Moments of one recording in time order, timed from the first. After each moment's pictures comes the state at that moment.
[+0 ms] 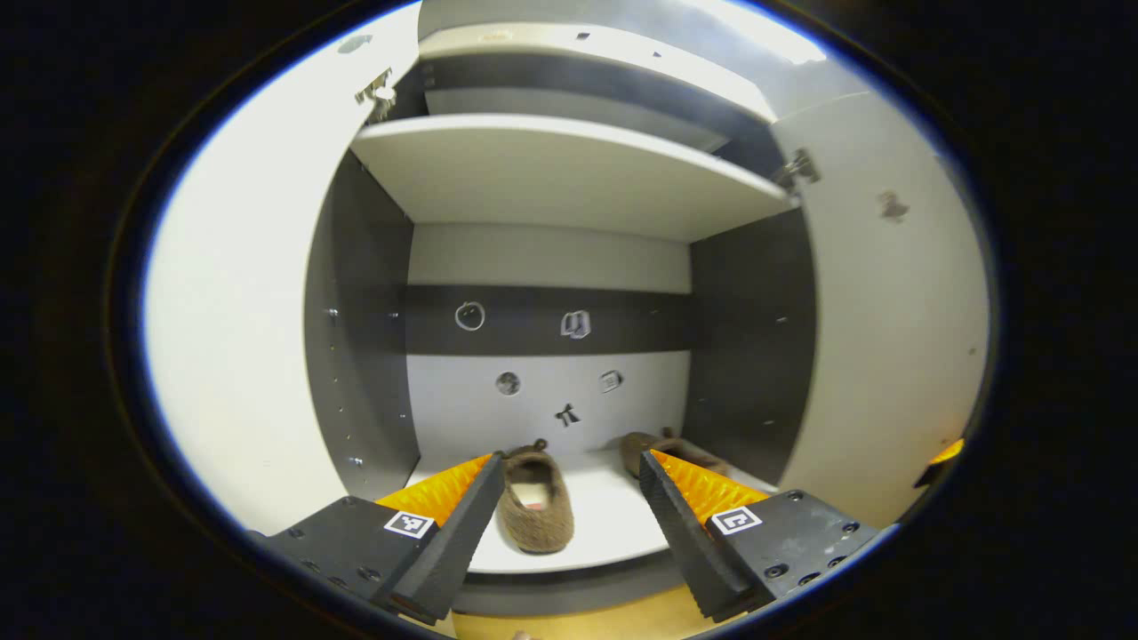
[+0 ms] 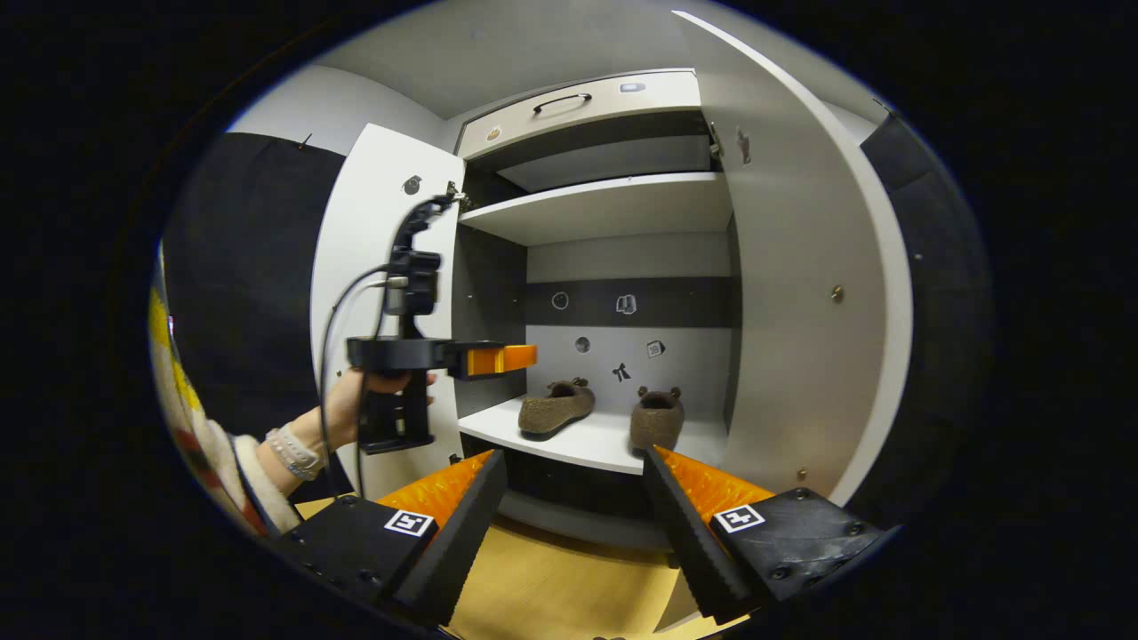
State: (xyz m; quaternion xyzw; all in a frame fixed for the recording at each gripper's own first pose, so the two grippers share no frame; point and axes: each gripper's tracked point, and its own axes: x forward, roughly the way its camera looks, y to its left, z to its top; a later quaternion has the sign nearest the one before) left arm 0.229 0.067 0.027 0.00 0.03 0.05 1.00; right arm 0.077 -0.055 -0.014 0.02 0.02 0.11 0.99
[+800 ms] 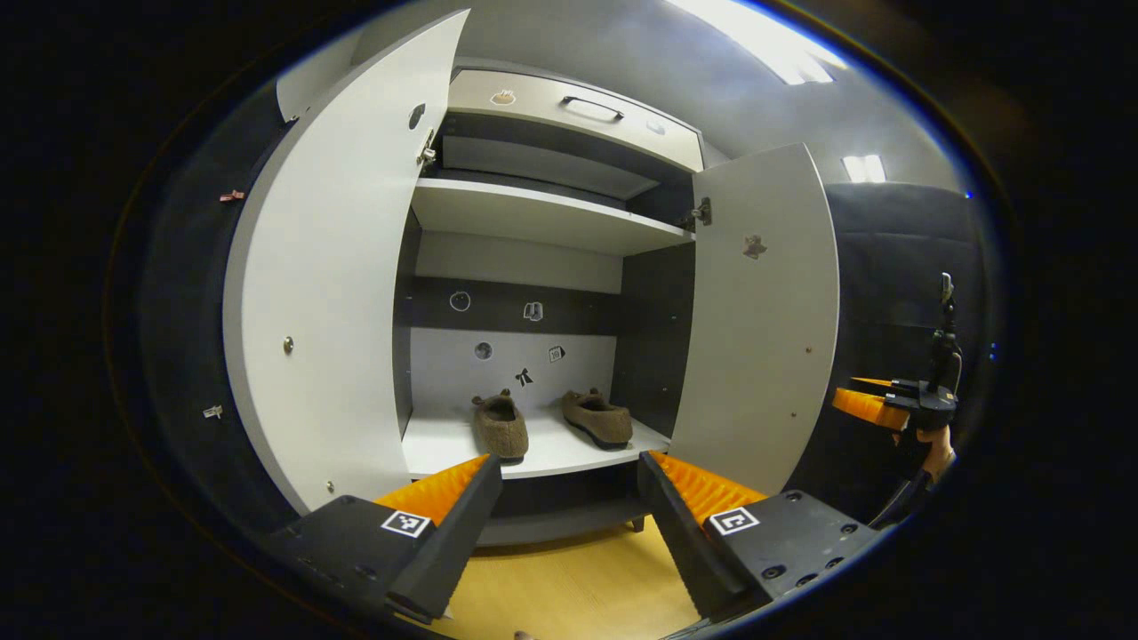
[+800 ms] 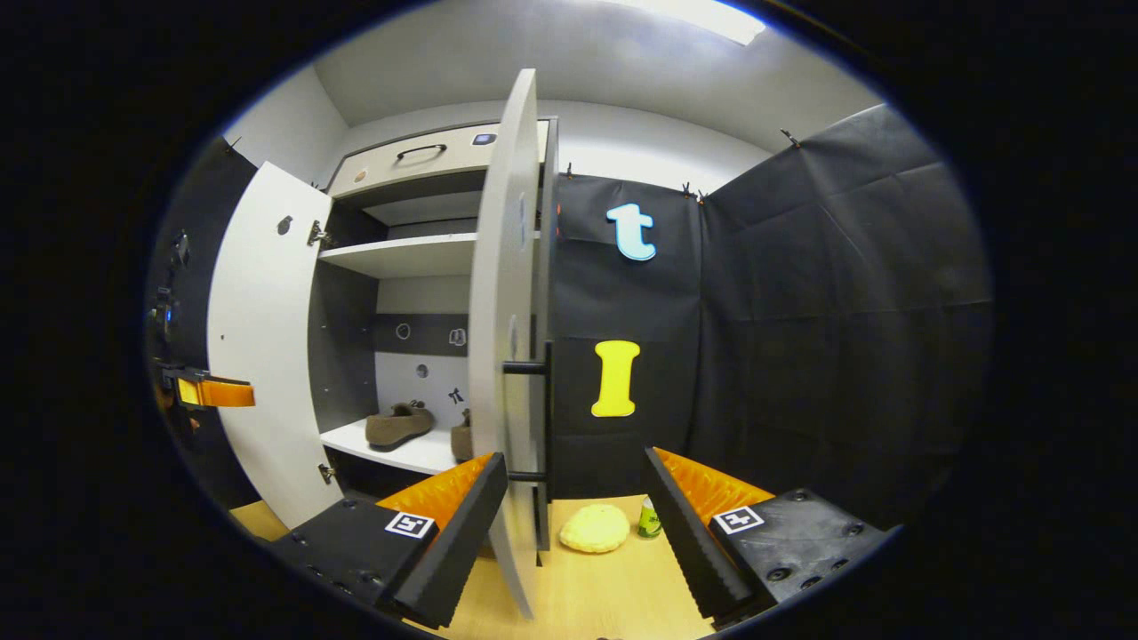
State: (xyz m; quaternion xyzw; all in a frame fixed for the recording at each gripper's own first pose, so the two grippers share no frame) left arm 0.068 0.036 0.036 -0.03 0.05 0.00 1.00; right arm 0.018 -0.242 0.033 0.00 -0.03 -0.12 0.99
